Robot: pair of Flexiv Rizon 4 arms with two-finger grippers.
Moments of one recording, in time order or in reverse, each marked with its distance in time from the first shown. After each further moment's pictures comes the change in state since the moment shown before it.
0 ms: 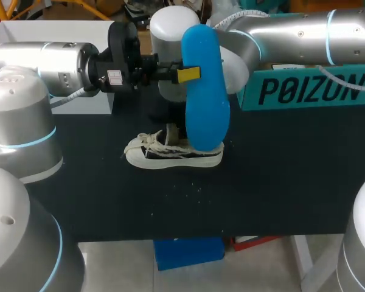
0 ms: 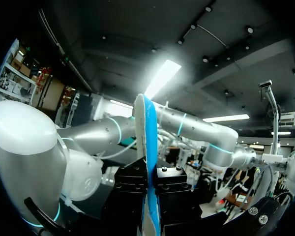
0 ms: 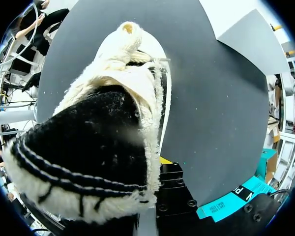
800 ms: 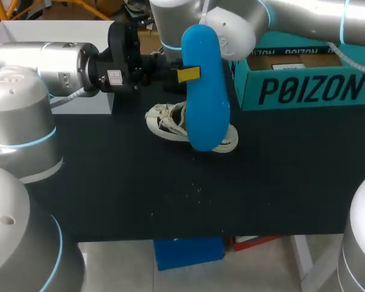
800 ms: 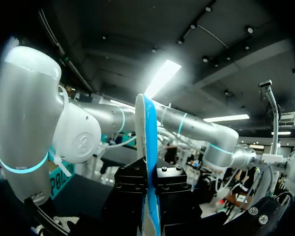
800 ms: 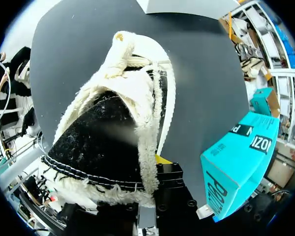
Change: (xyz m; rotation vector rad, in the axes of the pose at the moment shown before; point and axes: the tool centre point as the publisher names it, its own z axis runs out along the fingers) left arm 0.000 0.000 0.000 0.000 0.000 0.000; right arm -0.026 -0.057 -0.069 0.132 -0.029 0.450
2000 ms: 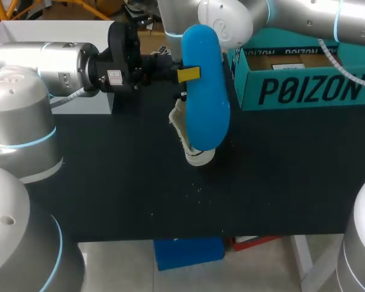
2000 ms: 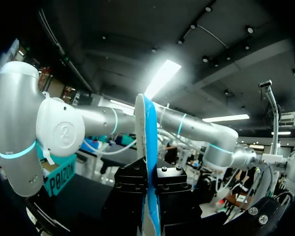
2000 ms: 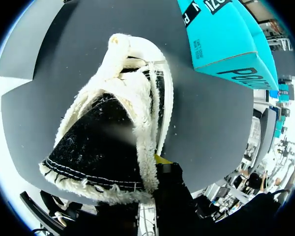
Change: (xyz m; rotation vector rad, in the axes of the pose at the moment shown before) left arm 0.000 0.000 0.000 0.000 0.000 0.000; right arm 0.022 -0.005 0.015 0.185 0.105 1.152
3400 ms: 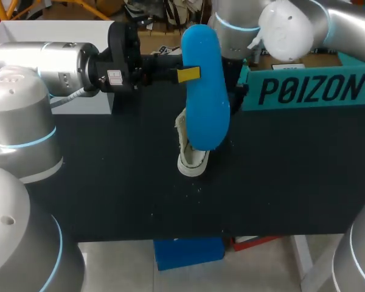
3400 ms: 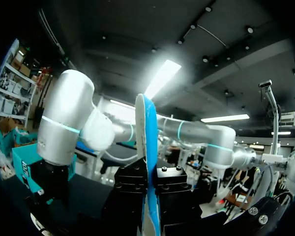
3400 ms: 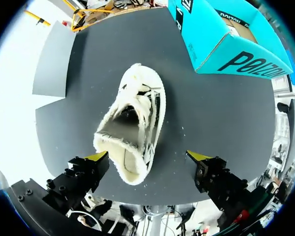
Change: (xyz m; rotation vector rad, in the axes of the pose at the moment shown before) left arm 0.000 0.000 0.000 0.000 0.000 0.000; right arm -0.022 -0.005 -0.039 -0.106 0.372 0.055
